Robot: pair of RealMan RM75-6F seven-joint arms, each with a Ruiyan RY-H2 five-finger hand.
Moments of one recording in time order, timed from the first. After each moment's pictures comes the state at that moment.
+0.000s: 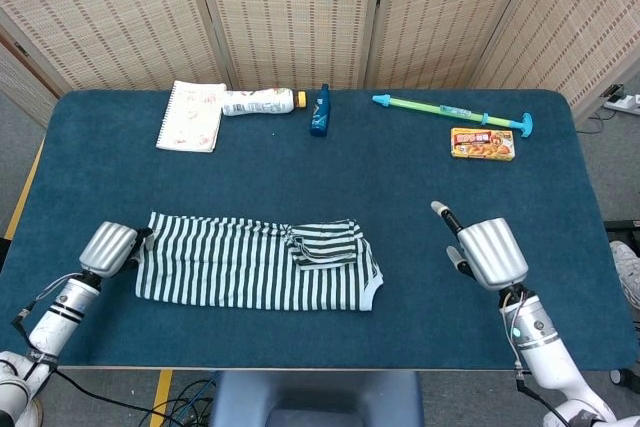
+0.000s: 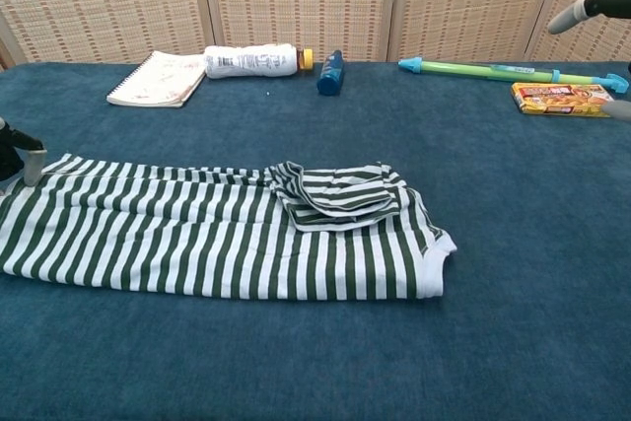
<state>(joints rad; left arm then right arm) -0.51 -1.72 0.09 -0.39 1.62 1.26 -0.62 0.40 -1.20 0.12 -1.78 -1.43 1.29 -0.46</state>
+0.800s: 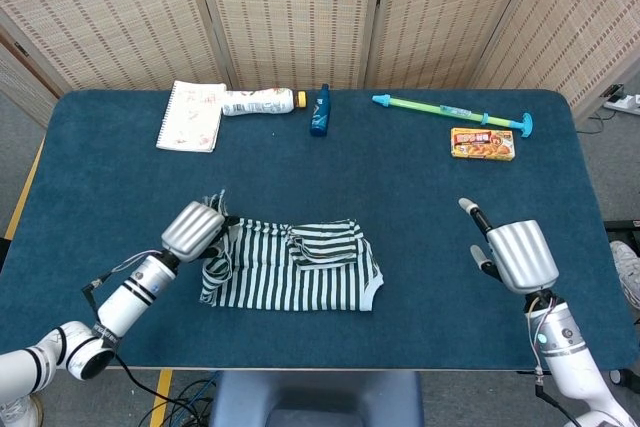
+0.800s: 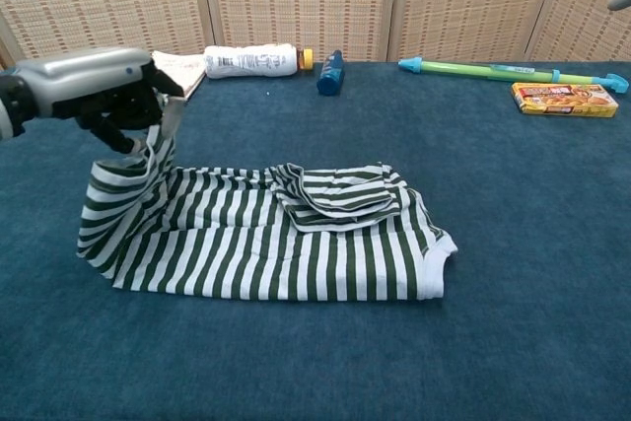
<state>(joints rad) -0.77 -1.38 -0.11 -1.42 1.44 0.98 -0.01 0.34 -1.14 0.11 -1.77 -1.45 1.36 -0.38</state>
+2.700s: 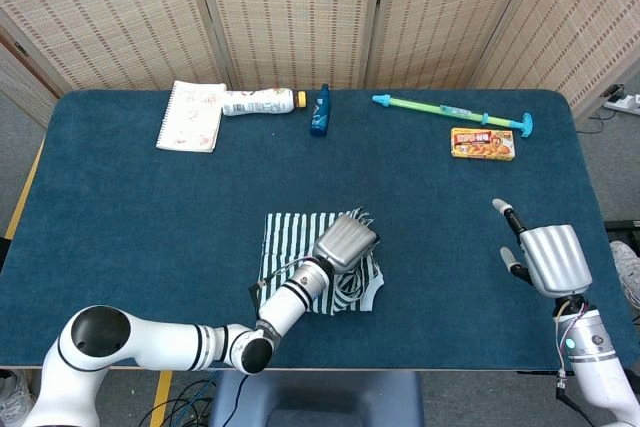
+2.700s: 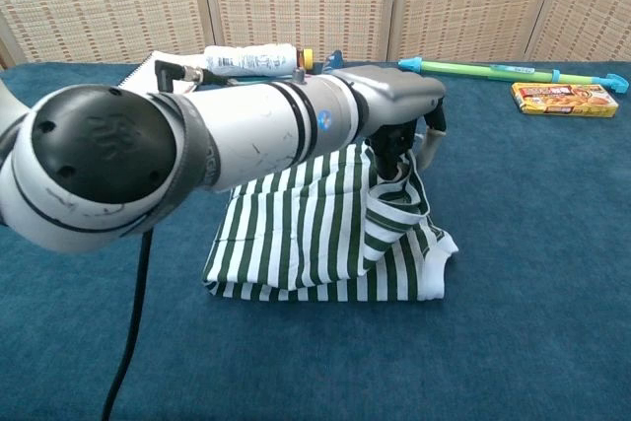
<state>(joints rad) -1.32 -1.84 -0.30 -1.40 0.65 0.88 0.79 0.28 -1.10 0.11 -1.73 -1.43 1.37 -0.32</state>
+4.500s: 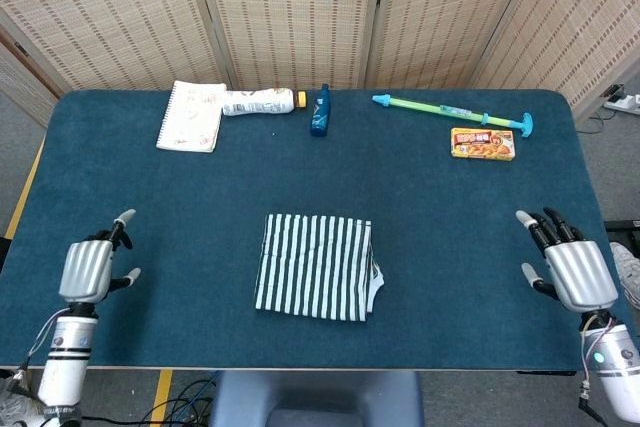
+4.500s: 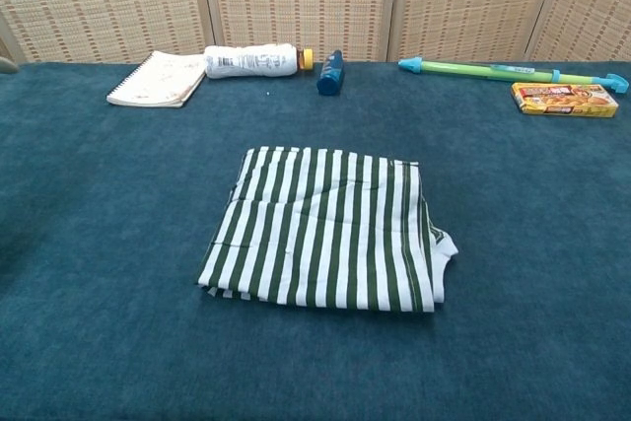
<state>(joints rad) -0.43 -1.37 0.04 -1.54 1.18 1.53 0.16 0.21 -1.12 0.05 -1.53 -1.51 1.40 -0.09</state>
